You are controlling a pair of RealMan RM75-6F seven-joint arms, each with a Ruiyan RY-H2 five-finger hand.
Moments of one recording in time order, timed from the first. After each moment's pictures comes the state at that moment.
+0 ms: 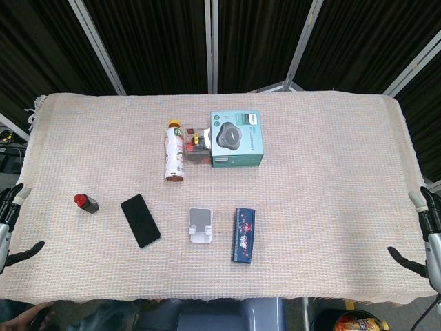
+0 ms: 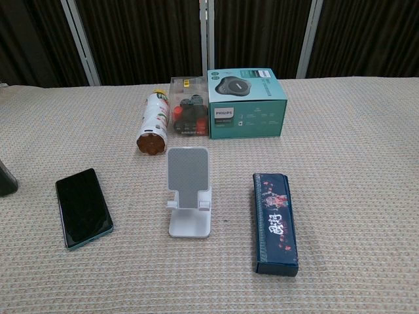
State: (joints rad) left arm -0.05 -0.96 -0.03 -1.85 1.57 1.56 0.11; right arm -0.02 -0.88 0.09 -1.94 -1.57 1.65 -0.08
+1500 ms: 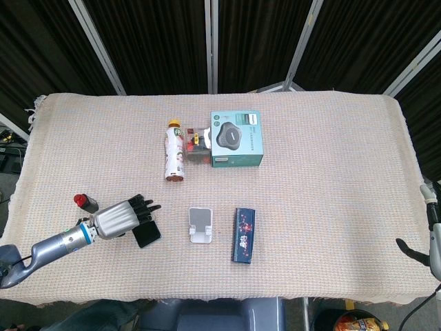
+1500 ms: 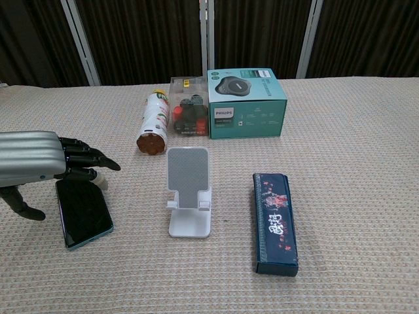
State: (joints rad) left arm -0.70 -1.46 0.16 -0.89 2.08 1.18 -0.19; right arm 0.01 -0.93 0.15 -1.94 -1.39 1.60 -0.21
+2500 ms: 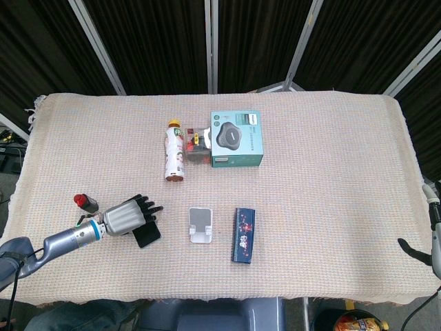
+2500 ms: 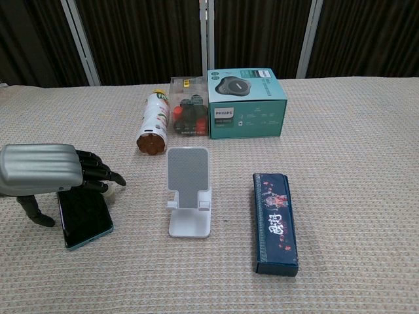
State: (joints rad) left arm -0.77 -1.55 0.26 -0.78 2.02 1.14 -0.20; right arm 0.01 -0.92 0.15 -1.94 -1.38 1.60 -0.21
